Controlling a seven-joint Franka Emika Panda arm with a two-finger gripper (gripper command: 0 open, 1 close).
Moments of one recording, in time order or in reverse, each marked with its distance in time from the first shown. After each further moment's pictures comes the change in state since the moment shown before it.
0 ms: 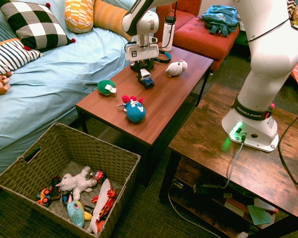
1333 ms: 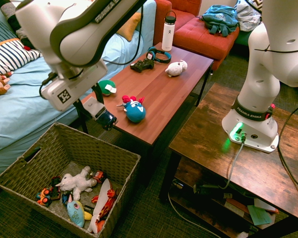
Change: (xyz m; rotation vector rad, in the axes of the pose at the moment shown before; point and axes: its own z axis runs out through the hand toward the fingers) arm -0.568 -0.109 0.025 -0.153 0.373 -0.256
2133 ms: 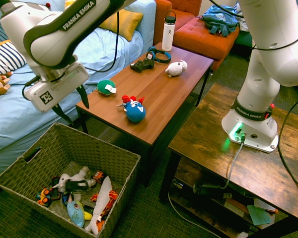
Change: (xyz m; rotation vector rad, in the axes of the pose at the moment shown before) arm 0.069 -0.024 -0.028 0.068 -0.075 -0.024
